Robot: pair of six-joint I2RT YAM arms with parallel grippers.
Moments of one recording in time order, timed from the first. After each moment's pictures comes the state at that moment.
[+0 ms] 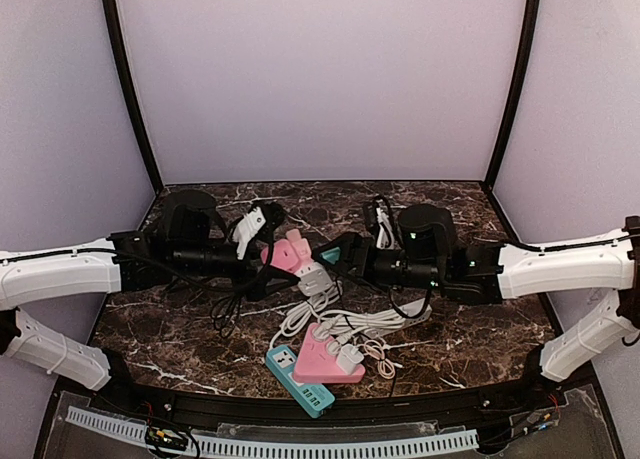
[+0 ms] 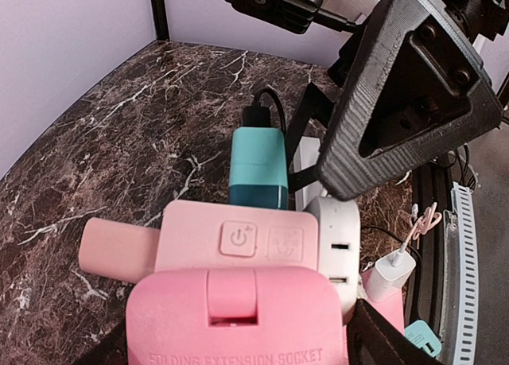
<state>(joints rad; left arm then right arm) -0.87 1.21 0.84 -0.10 0.29 0.12 1.08 1.37 0.86 0.16 -0.01 1.02</state>
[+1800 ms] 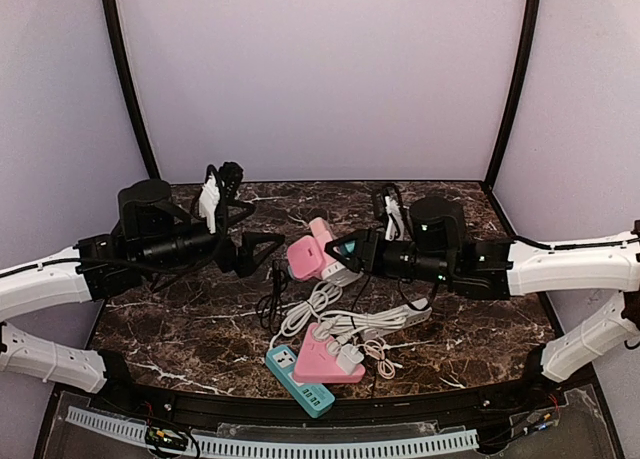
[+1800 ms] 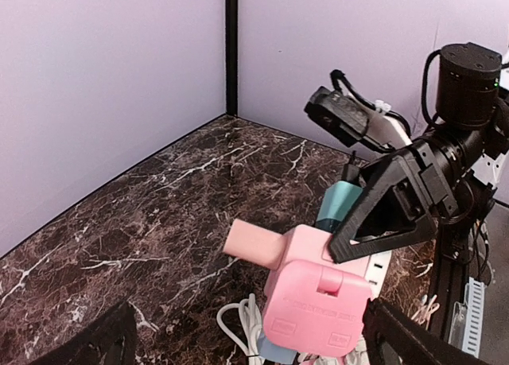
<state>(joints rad) -0.90 1.04 0.82 0.00 0.06 -0.02 1.04 1.36 0.86 0.17 0.01 0.86</state>
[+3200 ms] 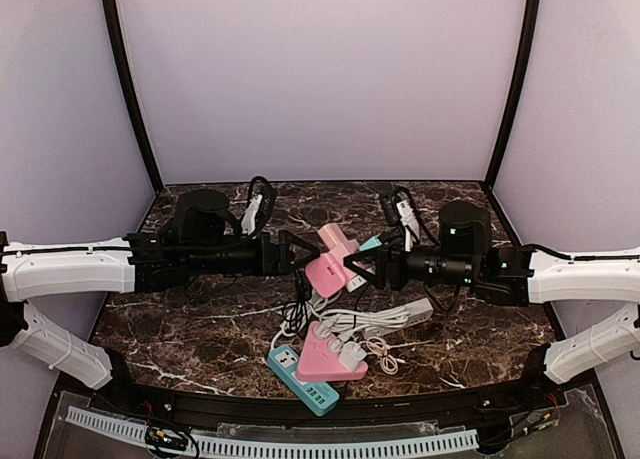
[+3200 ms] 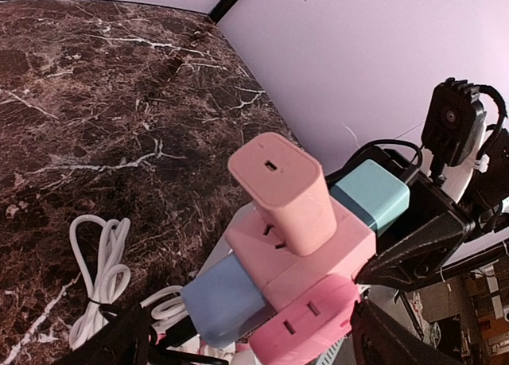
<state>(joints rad) -0.92 1.29 0.87 0.04 0.19 -0.71 0.97 1.20 0.73 0.19 -0.13 0.40</state>
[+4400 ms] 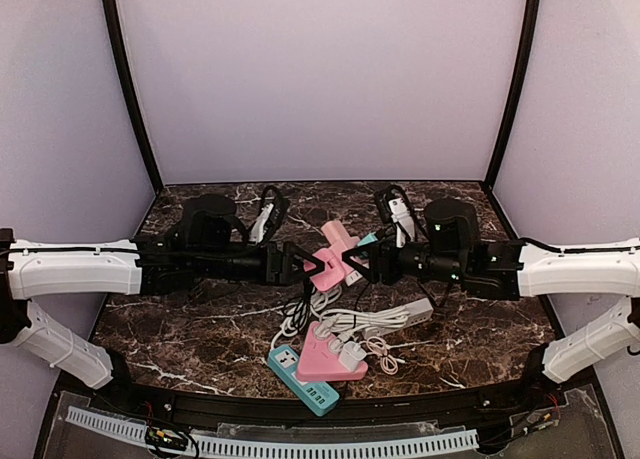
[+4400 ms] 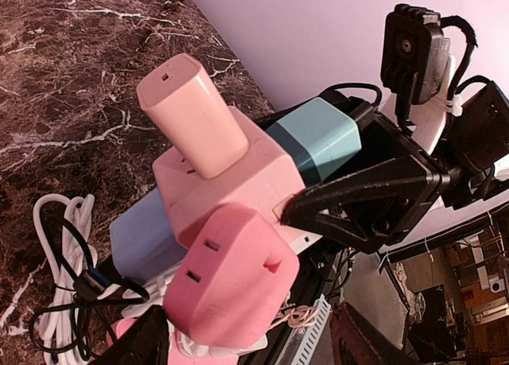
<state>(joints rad) -0.94 1.33 0.86 0.07 0.31 -0.72 0.97 1.27 0.79 0.12 -0.01 0.40</state>
